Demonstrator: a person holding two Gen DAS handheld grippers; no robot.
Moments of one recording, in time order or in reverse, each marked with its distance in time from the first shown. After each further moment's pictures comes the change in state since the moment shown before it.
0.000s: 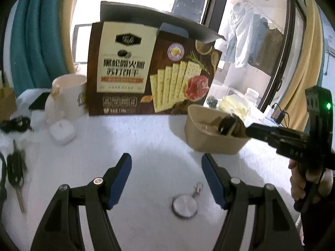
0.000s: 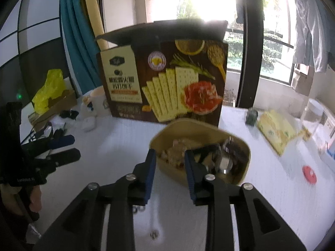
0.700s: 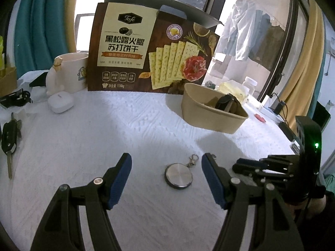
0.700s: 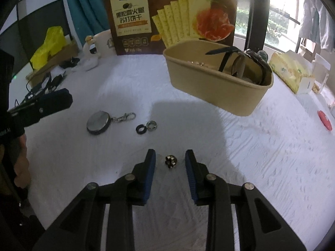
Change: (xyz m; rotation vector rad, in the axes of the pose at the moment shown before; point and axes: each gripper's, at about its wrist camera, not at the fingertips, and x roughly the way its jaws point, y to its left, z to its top) left arm 0.000 -0.005 -0.033 -0.029 0.060 -0.011; right arm 0.020 0.024 -0.094 -0.021 0.247 -0.003
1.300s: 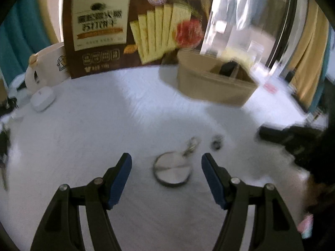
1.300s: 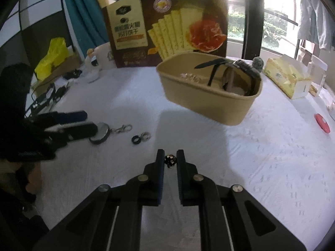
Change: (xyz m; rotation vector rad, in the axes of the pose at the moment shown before) left arm 0.056 -0.028 -0.001 0.132 0.235 0.103; right arm -0.018 -0.022 0.007 0.036 -0.070 0.043
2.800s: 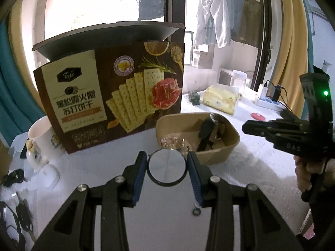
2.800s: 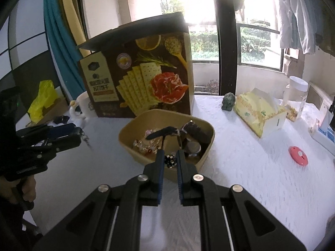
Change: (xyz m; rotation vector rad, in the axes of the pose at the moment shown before) left arm -0.050 -0.034 0.083 0.143 -0.258 -0.027; right arm -0.034 -0.067 0.066 0.083 -0.180 -0.035
